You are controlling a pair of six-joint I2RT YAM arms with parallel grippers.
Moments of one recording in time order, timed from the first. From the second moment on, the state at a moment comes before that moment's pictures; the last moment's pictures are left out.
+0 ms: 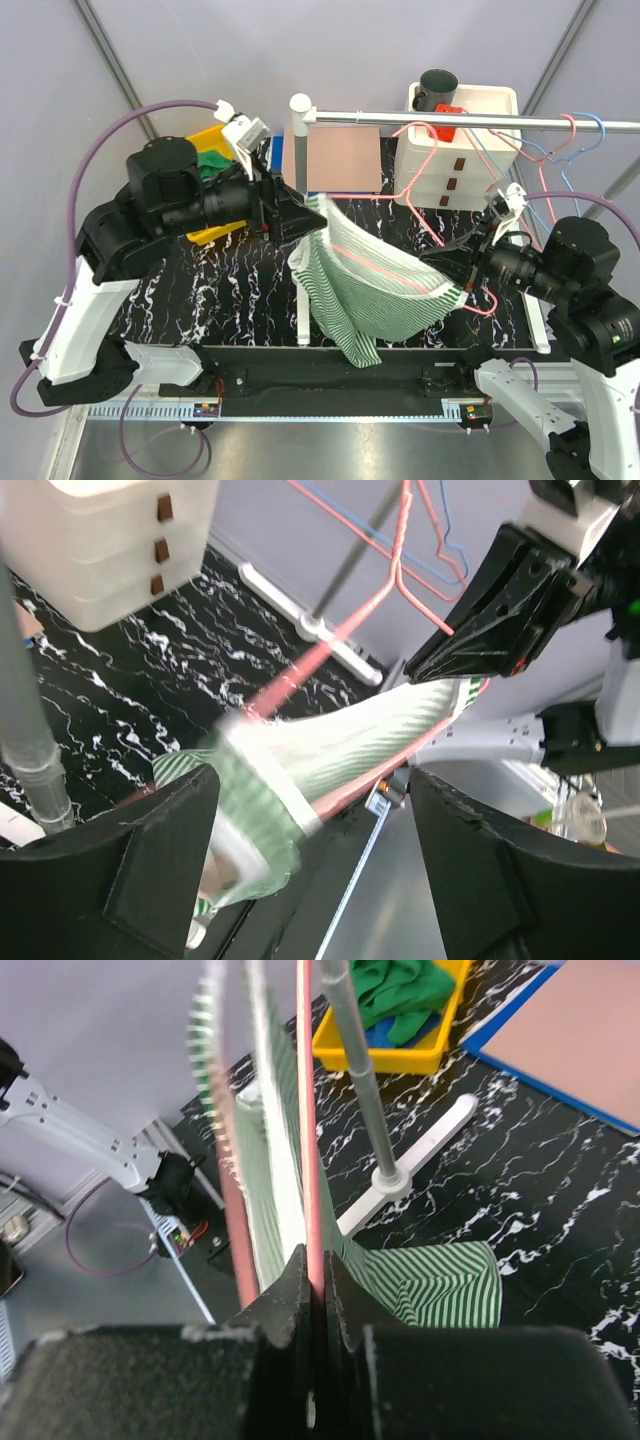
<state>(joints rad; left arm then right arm) -0.86 1.24 1.98 -0.95 0.30 -0.39 0.37 0.75 1.45 -0.93 -0.60 0.19</state>
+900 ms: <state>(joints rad) -1.24 1.31 1.92 -0.93 -0.44 -0.52 0.37 0.62 1.43 -0.97 -0.49 0.28</state>
